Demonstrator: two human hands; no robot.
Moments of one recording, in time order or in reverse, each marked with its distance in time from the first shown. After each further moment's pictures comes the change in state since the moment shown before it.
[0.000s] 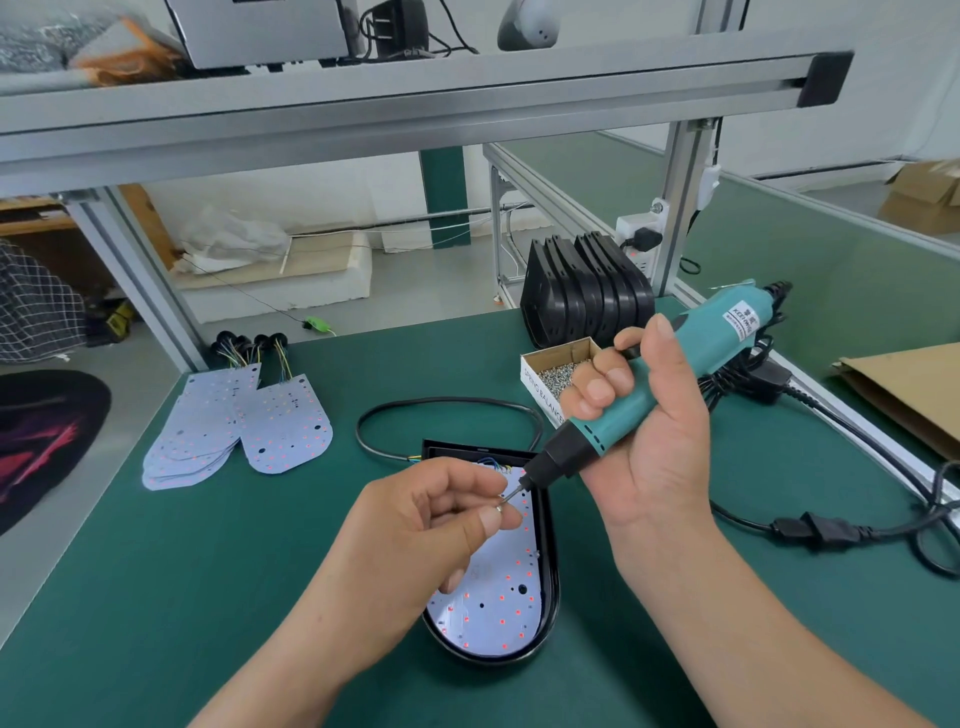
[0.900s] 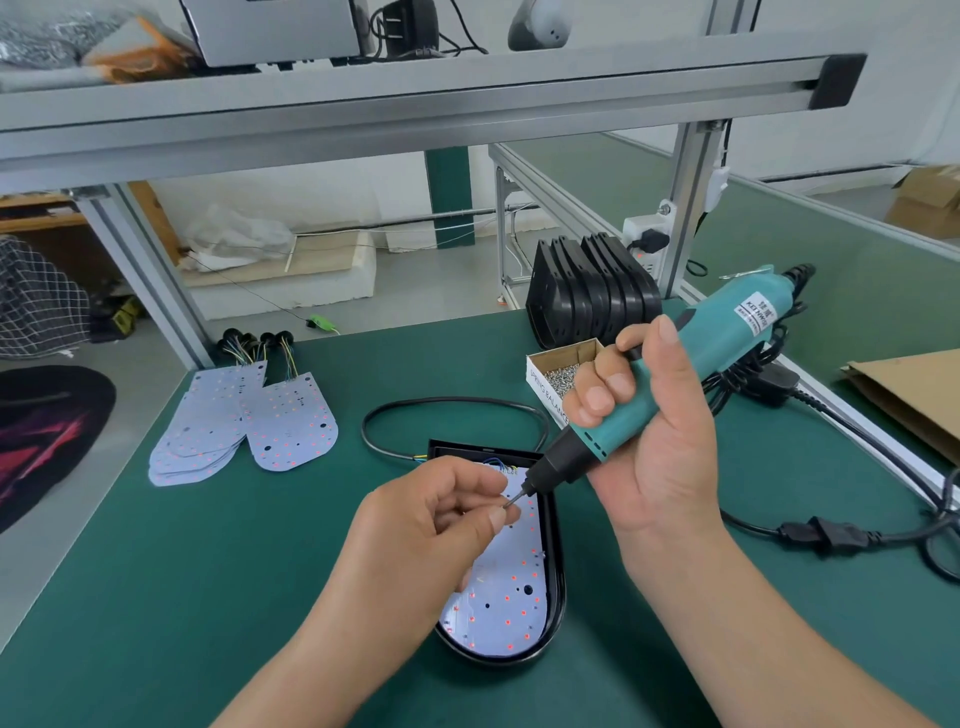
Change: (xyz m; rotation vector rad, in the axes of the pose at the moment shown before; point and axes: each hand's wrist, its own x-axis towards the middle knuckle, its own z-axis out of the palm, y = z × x) left_hand -0.001 -0.009 0.004 0.137 0.142 0.046; right_hand -0.004 0.000 0.003 -0.095 -0.097 -0.024
